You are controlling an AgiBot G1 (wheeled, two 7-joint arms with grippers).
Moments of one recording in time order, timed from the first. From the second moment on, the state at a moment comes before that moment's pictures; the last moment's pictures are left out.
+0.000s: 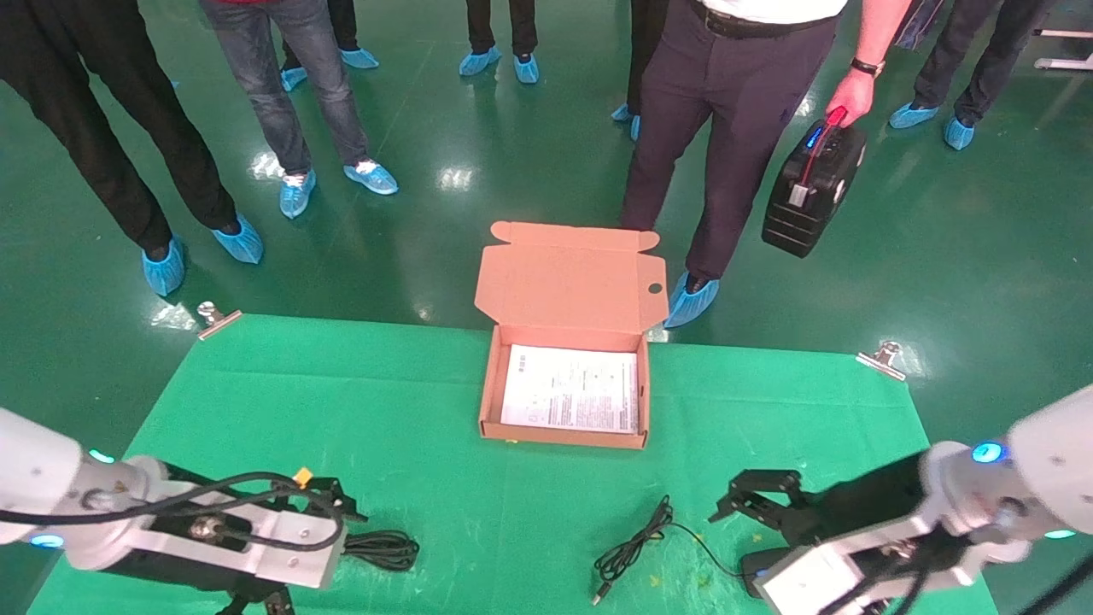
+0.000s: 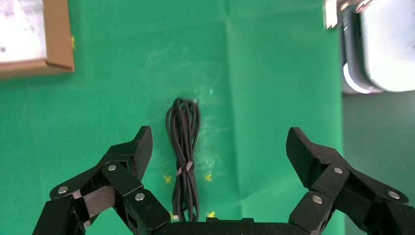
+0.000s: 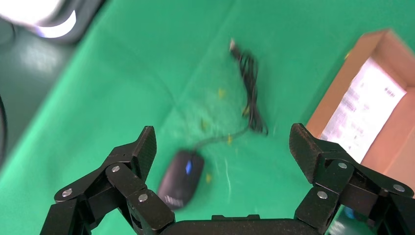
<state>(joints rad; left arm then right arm) -1.42 0.83 0.78 -1.29 1.77 1.47 -0.17 1.53 -0.79 -0.90 1.35 -1.74 -1.44 -0.21</state>
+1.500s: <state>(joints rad) -1.43 1.12 0.86 -0.61 2.00 1.15 0.01 1.35 -1.14 -1.00 0.98 -2.05 -1.02 -0.23</state>
